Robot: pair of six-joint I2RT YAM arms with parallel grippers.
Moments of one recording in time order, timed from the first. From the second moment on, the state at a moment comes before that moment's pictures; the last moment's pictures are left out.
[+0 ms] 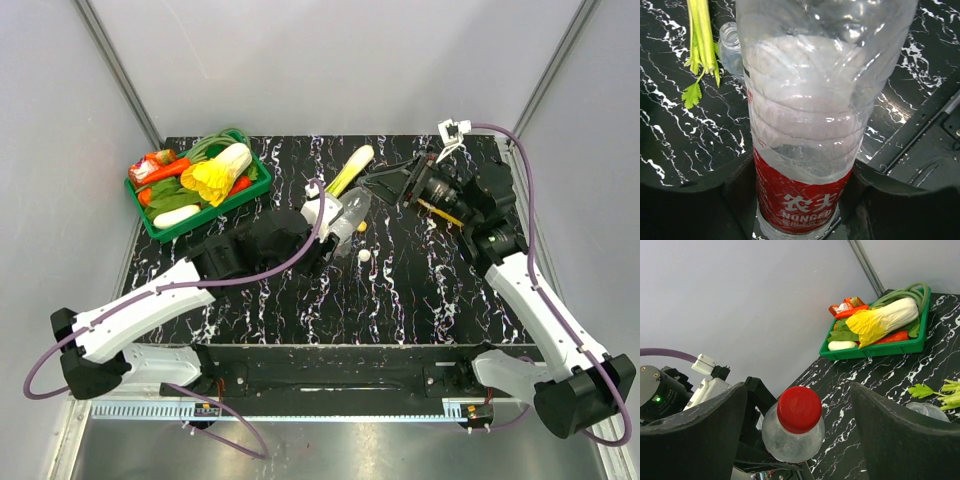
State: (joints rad) left arm -1.04 1.18 1.29 -0.68 -0.19 -0.14; right arm 0.37 1.09 1.07 0.24 -0.62 0.76
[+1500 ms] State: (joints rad) left arm -0.91 1.09 1.11 -0.50 0.10 -0.17; right arm 0.37 1.13 1.05 0.29 -0.70 0.77
